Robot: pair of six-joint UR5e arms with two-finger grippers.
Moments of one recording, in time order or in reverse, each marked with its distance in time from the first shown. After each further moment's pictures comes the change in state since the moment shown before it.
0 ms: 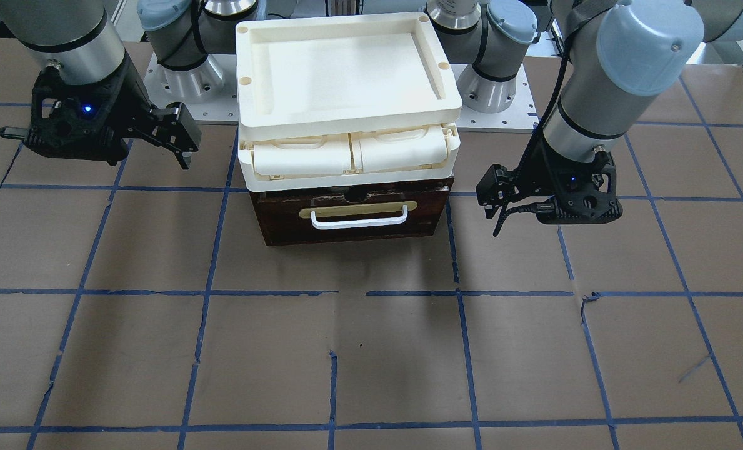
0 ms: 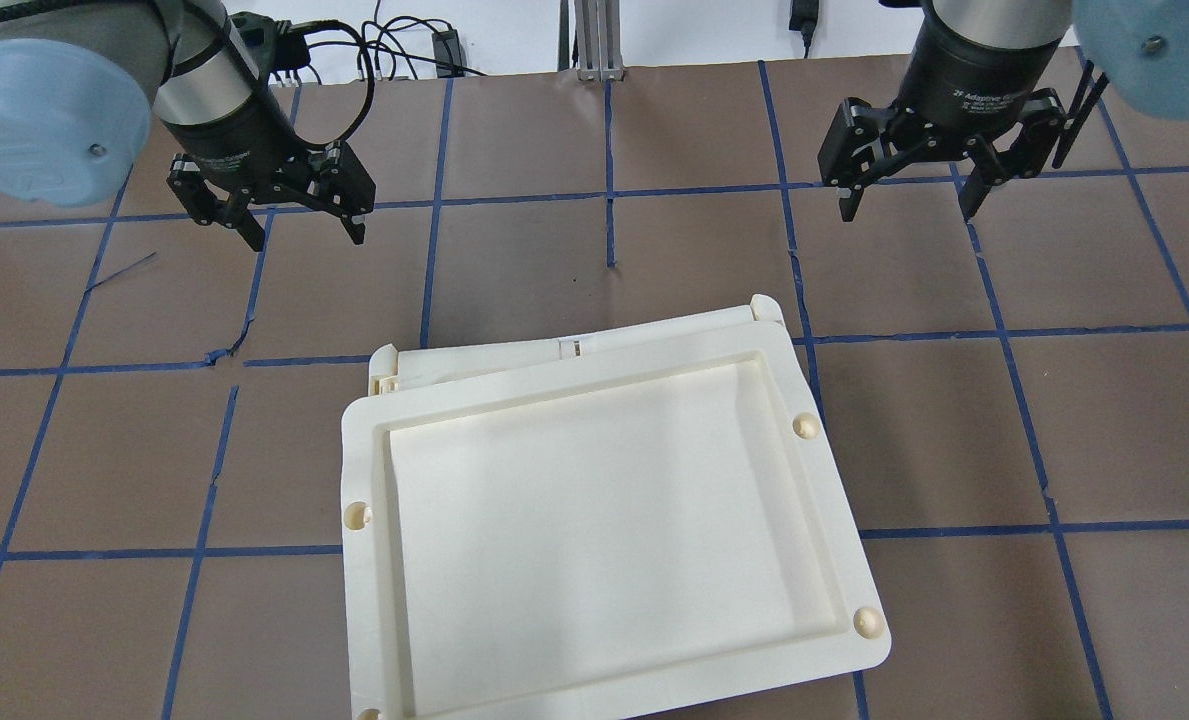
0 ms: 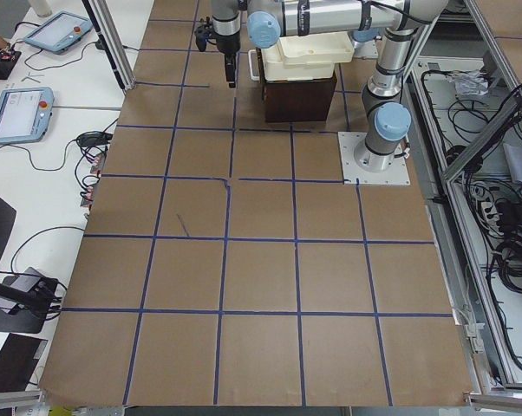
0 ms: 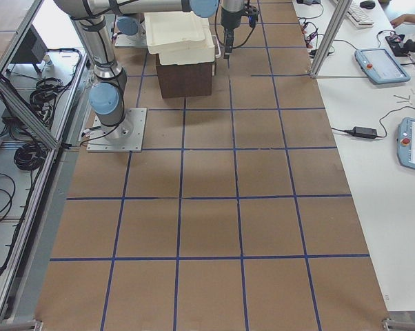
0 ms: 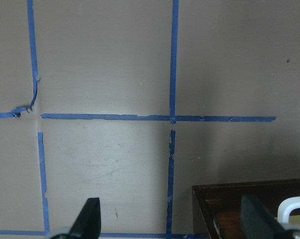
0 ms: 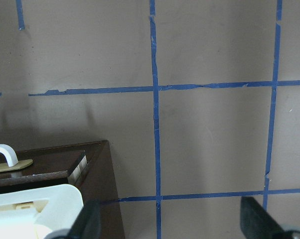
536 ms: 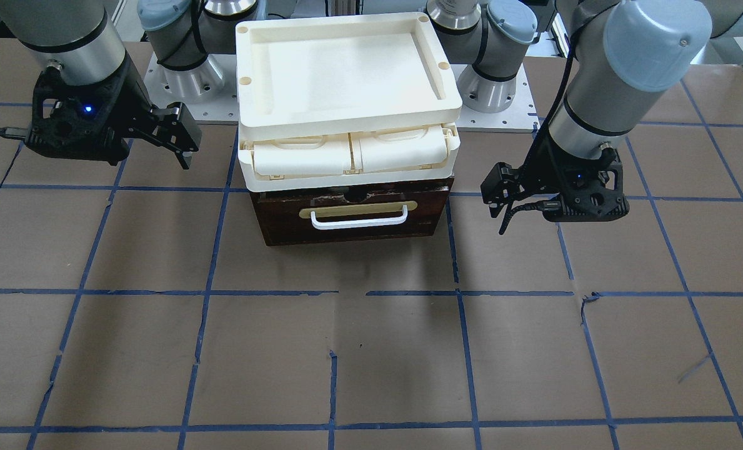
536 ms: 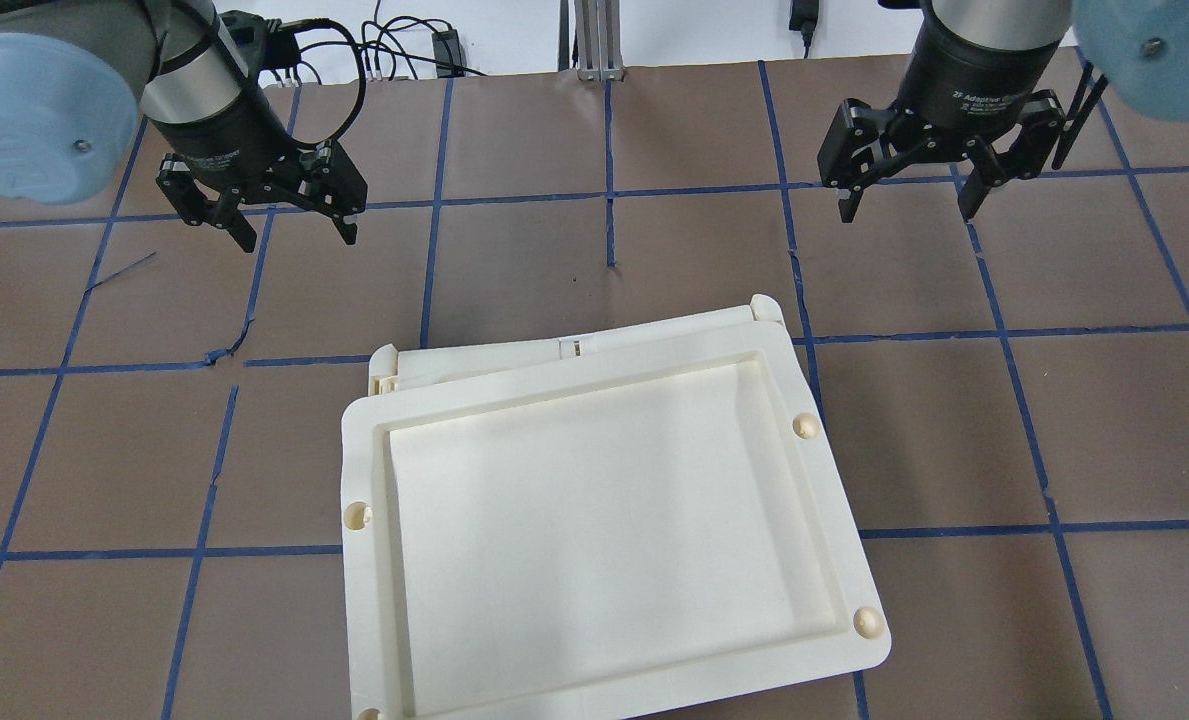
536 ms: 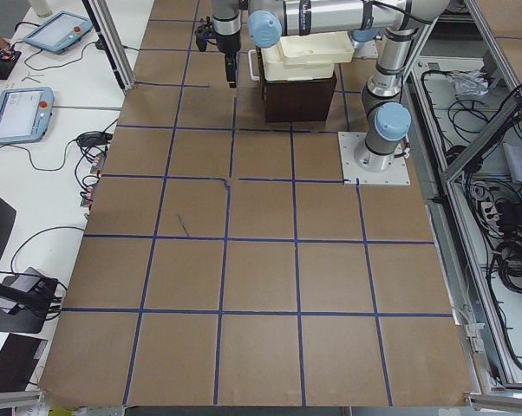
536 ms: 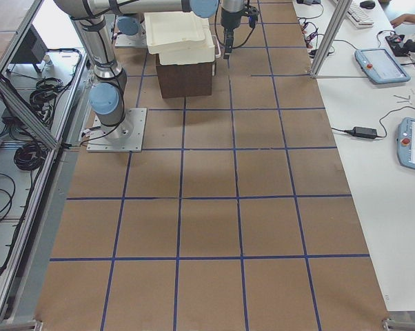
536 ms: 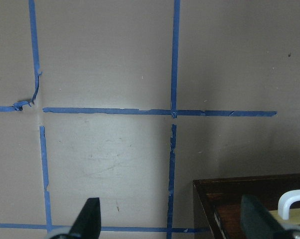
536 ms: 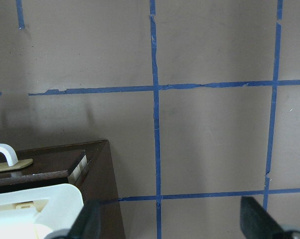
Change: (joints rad) left arm 0.010 0.005 0.002 -0.004 0.003 0.002; right arm 0.000 0.000 0.002 0.001 0.002 0.000
